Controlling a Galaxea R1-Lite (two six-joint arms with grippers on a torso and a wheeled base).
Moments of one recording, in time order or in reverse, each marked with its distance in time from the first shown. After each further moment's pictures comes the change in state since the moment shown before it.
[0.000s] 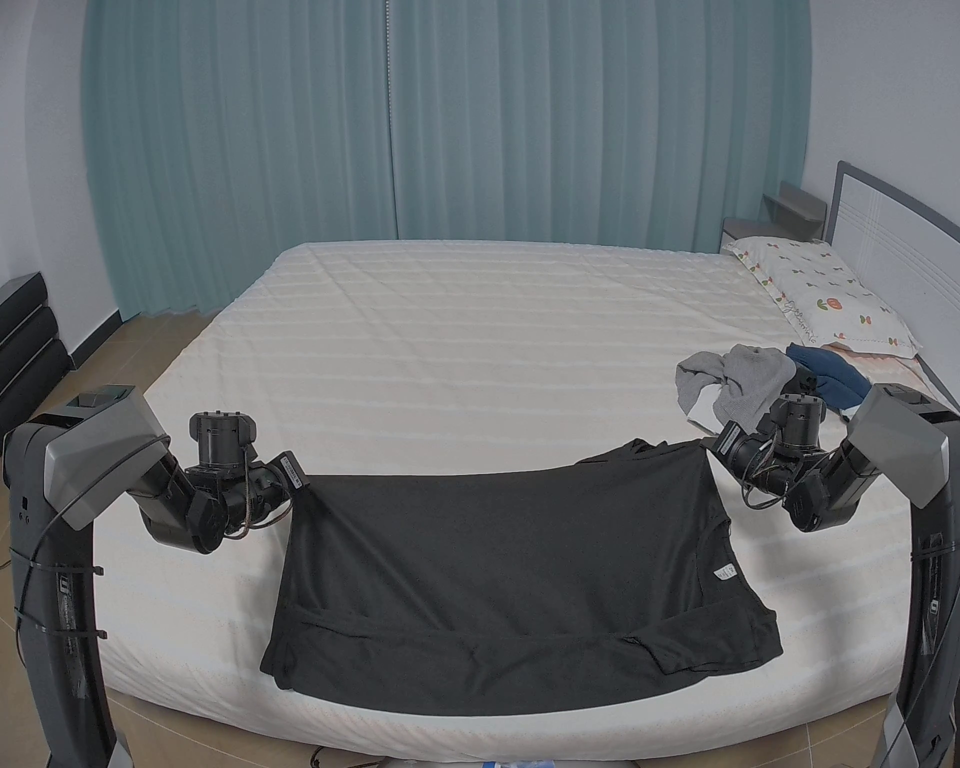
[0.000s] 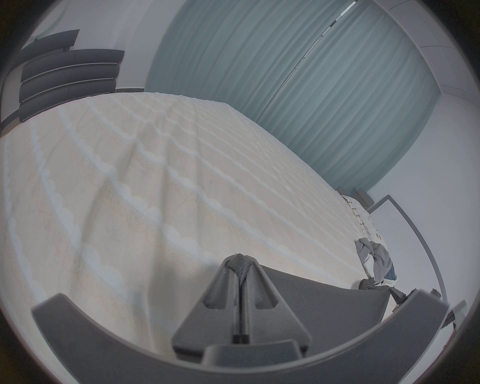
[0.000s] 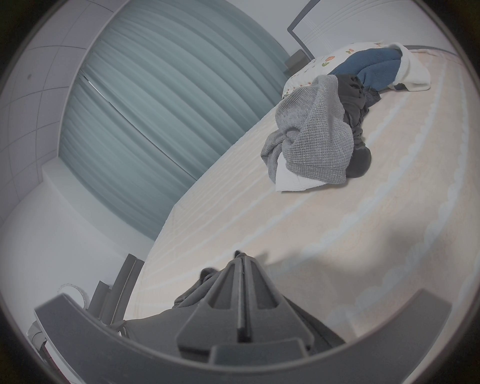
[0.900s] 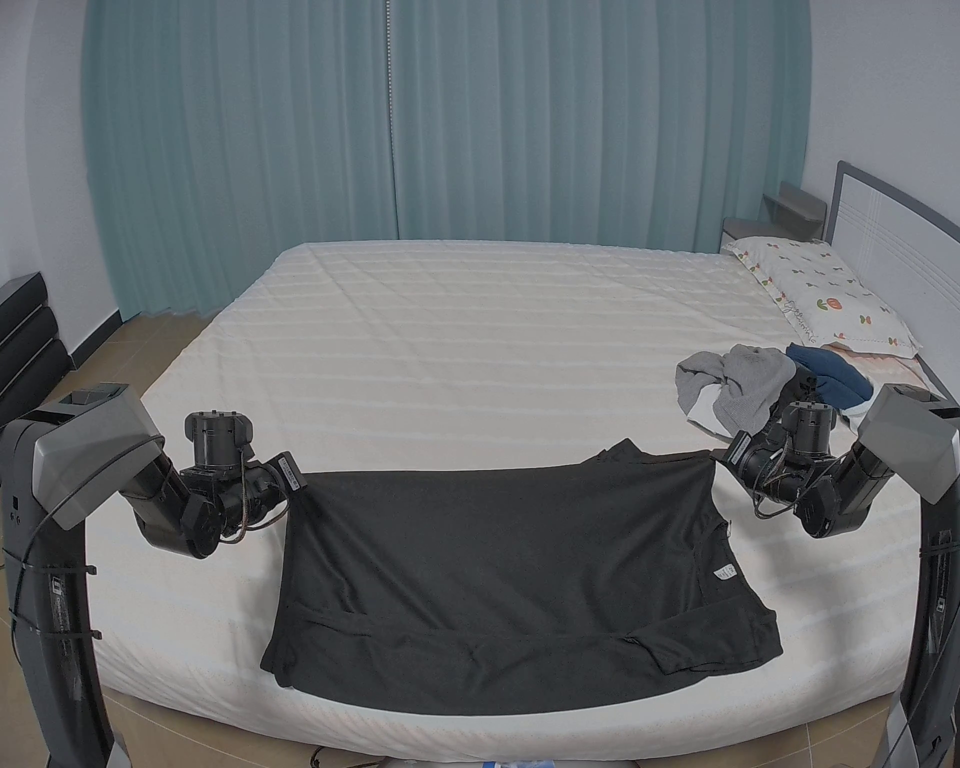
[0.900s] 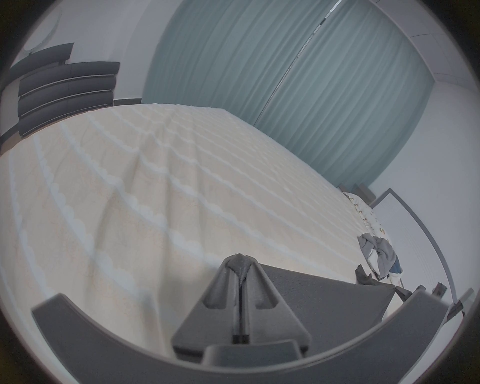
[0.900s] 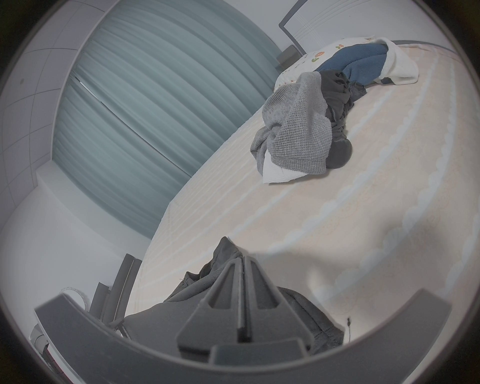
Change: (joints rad) left arm -0.007 -0.039 0.057 -0.034 0.035 0.054; right arm -0.023 -0.037 0.085 0.004 0.011 0.004
